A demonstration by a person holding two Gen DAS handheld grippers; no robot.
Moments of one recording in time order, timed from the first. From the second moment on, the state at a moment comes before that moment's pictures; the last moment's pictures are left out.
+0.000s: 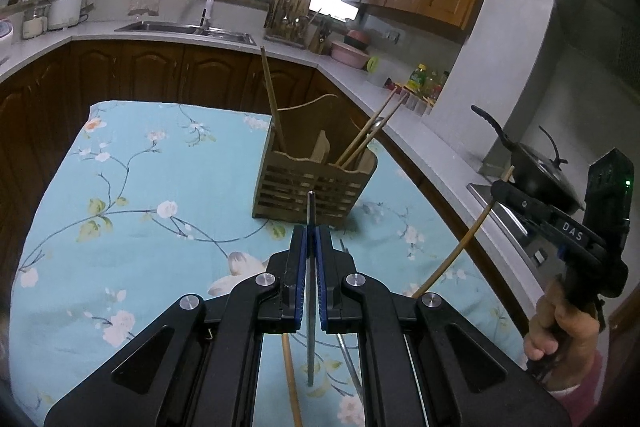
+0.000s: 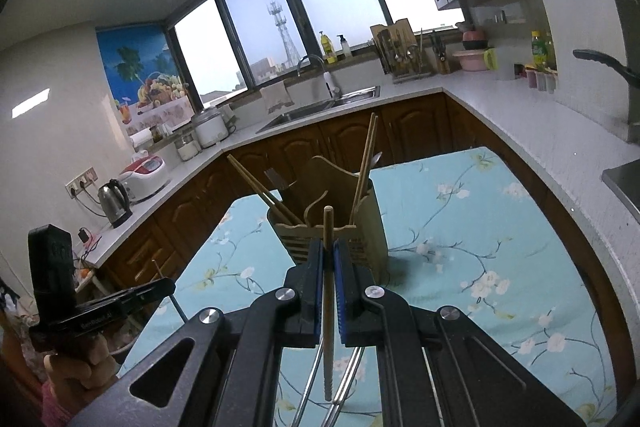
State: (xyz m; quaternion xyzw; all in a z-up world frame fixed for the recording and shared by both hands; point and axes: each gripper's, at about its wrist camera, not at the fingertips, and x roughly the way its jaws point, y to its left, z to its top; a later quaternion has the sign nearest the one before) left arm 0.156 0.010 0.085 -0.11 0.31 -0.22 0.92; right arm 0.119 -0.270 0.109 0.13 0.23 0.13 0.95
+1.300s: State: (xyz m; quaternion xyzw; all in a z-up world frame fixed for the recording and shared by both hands) left arm 0.287 -0.010 0.181 -0.14 0.12 -0.15 0.97; right arm 0.236 -0.274 0.190 0.12 0.10 0.08 0.98
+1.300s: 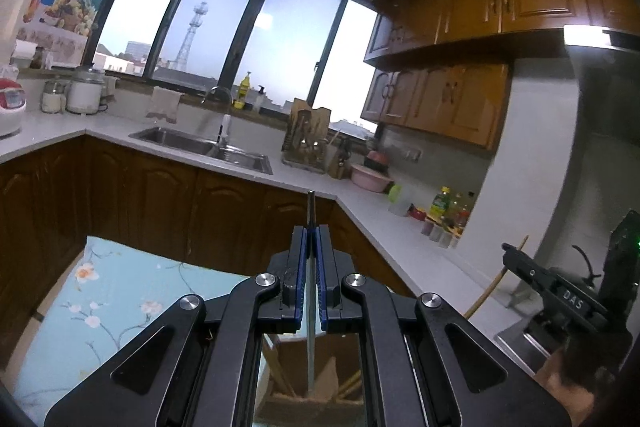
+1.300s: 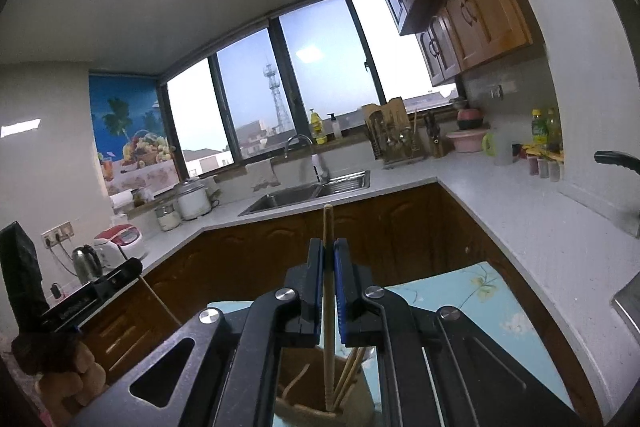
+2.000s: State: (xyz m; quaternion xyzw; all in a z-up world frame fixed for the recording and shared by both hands) left arm 0.308 -0.027 0.085 -0.13 0.20 -0.15 0.96; right arm 0.268 -0.269 0.098 0.14 0.19 0.08 0.97
